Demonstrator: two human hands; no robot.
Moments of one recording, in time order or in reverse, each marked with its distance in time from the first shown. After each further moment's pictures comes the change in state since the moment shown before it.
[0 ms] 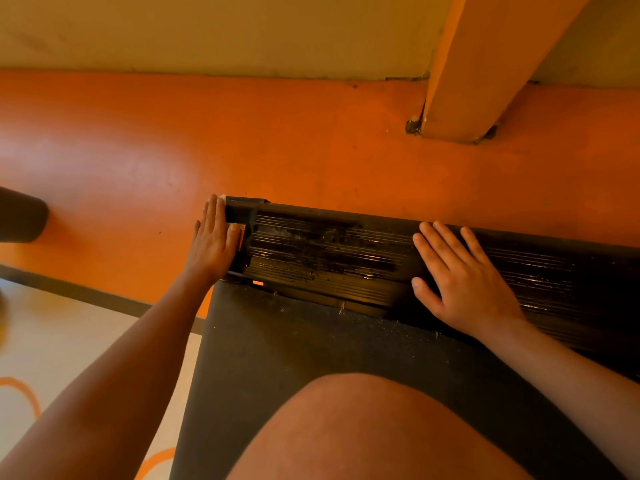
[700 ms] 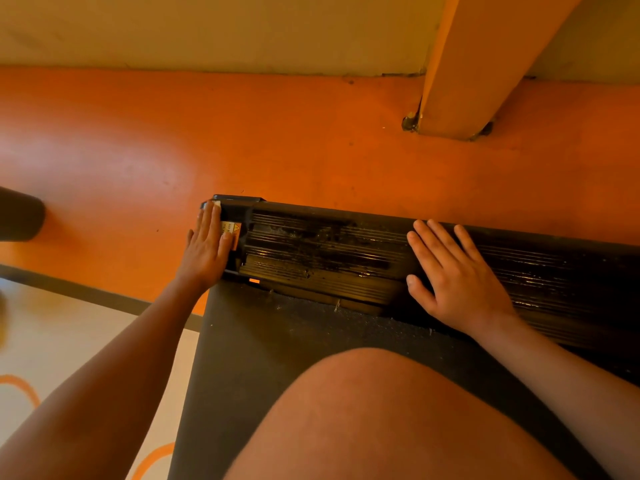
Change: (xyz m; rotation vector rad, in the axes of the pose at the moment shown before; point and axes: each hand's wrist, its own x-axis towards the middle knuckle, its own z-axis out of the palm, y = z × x) left_hand -0.014 -0.007 0.004 -0.011 -0.021 0.005; right_hand -0.001 0.000 0.000 0.014 -0.003 0.000
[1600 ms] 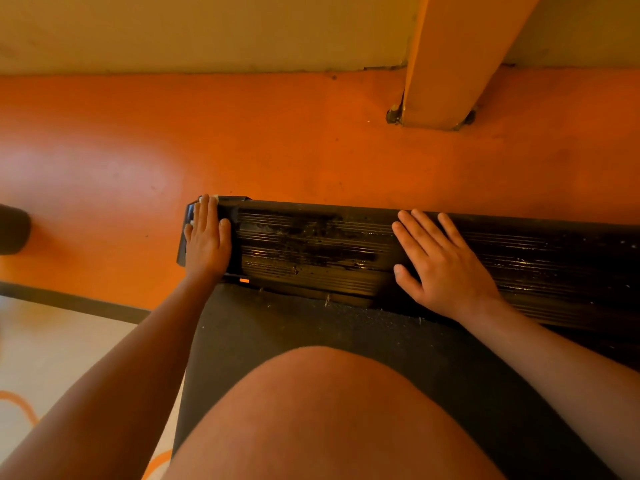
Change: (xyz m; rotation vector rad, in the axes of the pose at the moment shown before) left_hand 0.017 0.037 0.014 -0.062 0.153 -0.059; right_hand 0.000 0.002 0.000 0.001 0.020 -0.006
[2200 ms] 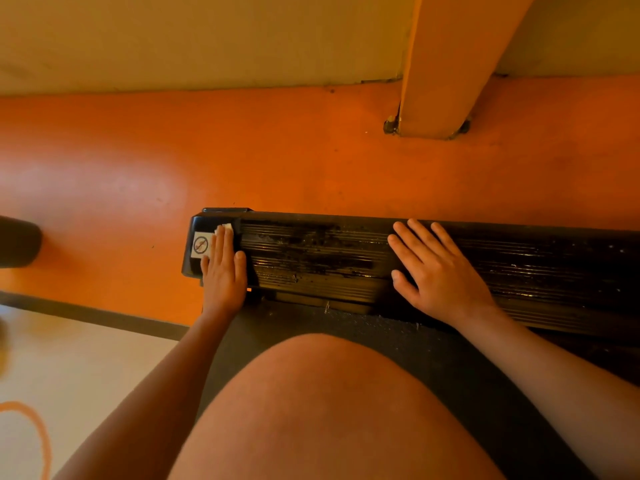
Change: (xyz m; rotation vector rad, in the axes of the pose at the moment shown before) left_hand -0.054 0.013 0.012 -0.049 -0.014 0.020; right_hand -0.001 -0.002 -0.002 0.024 0.055 -0.015
